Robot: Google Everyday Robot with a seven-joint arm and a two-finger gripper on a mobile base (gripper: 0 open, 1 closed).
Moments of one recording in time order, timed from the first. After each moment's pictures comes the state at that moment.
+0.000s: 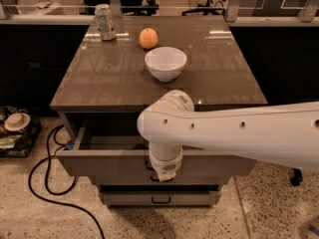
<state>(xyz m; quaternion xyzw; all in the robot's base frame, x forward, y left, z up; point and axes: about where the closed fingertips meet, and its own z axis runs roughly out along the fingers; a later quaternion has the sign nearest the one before) 0.448 -0.020 0.628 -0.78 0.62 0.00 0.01</state>
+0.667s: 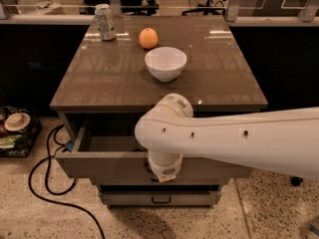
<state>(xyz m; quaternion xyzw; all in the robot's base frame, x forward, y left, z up) 0.437 -0.018 0.632 -0.78 0.62 -0.02 0.01</state>
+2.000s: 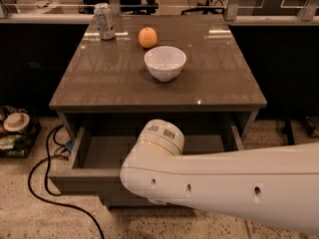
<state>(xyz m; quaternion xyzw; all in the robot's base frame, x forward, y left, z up) 0.396 -0.010 0.651 -0.78 0.62 -0.10 0.04</state>
